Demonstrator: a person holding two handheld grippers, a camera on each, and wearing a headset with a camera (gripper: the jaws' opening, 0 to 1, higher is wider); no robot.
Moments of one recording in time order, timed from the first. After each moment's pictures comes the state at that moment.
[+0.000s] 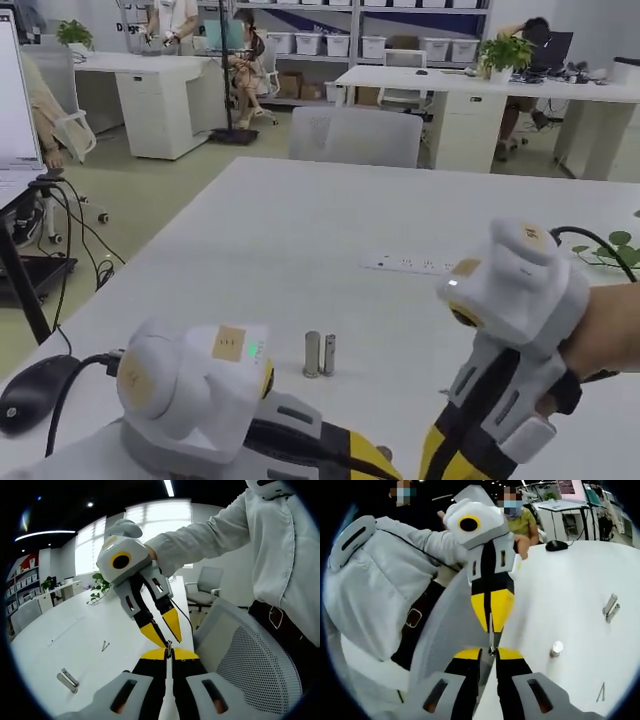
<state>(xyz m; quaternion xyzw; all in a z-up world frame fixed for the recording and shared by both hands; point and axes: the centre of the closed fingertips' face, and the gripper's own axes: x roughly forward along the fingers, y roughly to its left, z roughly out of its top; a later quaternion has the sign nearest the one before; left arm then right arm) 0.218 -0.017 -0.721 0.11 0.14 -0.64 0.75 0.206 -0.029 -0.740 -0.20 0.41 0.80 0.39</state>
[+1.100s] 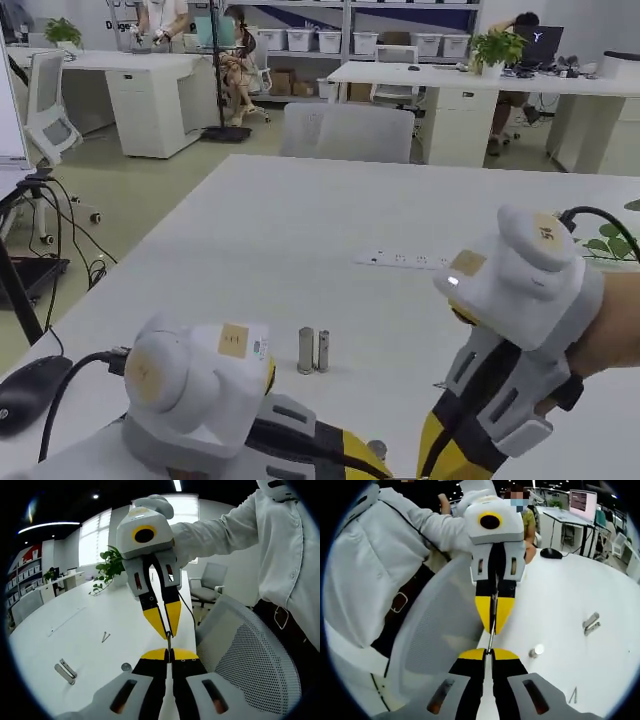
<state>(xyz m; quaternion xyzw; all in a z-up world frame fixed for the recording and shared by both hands) 0.222 -0.016 -0.733 0.10 0.17 -0.62 0.76 0.214 -0.028 -0.740 -0.32 0.33 0.77 0.44</state>
